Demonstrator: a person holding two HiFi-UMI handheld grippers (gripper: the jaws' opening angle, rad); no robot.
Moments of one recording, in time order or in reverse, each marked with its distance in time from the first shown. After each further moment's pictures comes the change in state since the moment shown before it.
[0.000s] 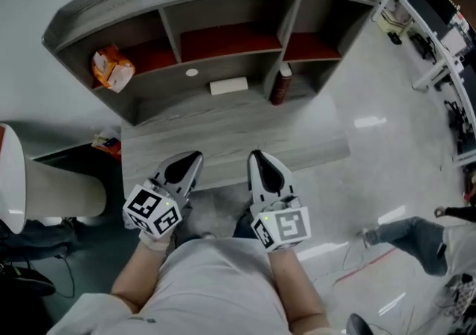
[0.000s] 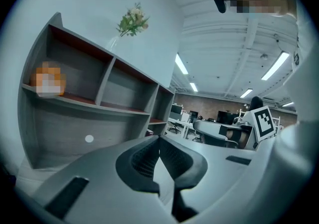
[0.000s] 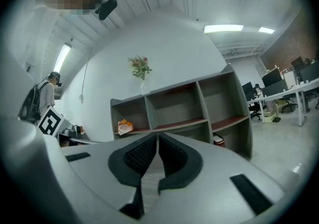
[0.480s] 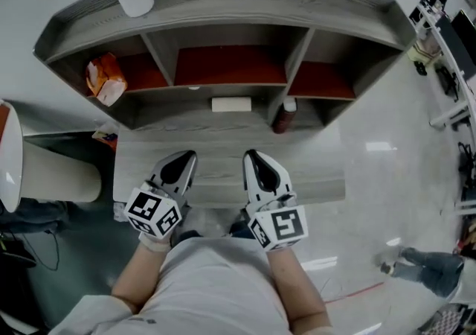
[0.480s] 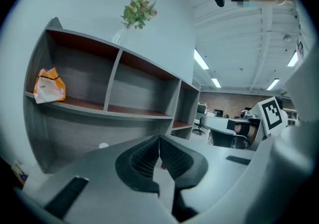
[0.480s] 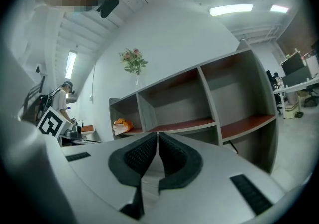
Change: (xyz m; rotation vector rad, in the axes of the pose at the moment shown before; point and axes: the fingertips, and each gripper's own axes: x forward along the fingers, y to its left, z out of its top) left arm 0.092 0.048 0.022 -0.004 -0.017 0.287; right arm 0.092 -0.085 0.013 0.014 0.056 0.204
